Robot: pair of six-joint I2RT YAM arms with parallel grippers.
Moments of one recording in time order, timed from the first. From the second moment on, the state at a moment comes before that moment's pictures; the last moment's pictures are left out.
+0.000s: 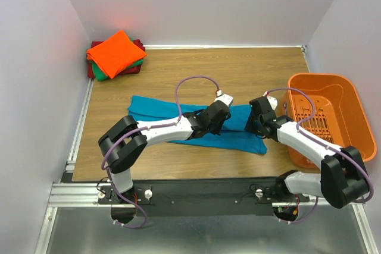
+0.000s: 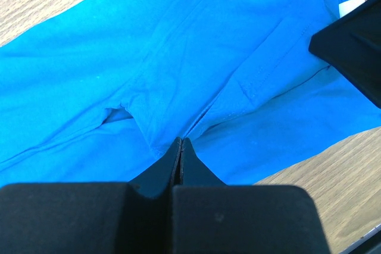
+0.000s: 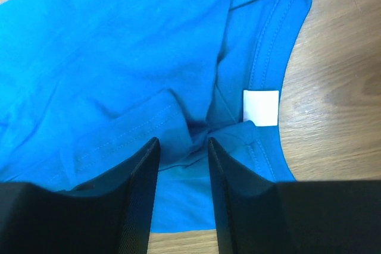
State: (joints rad) left arm -1.02 1.77 1.15 -0.16 -0.23 -0.40; right arm 0.43 1.25 0.65 -0.39 0.27 0.69
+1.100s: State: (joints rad) left arm -1.02 1.75 1.11 -0.14 -0.19 -0.40; right arm 0.43 1.08 0.61 -0.47 0.25 0.74
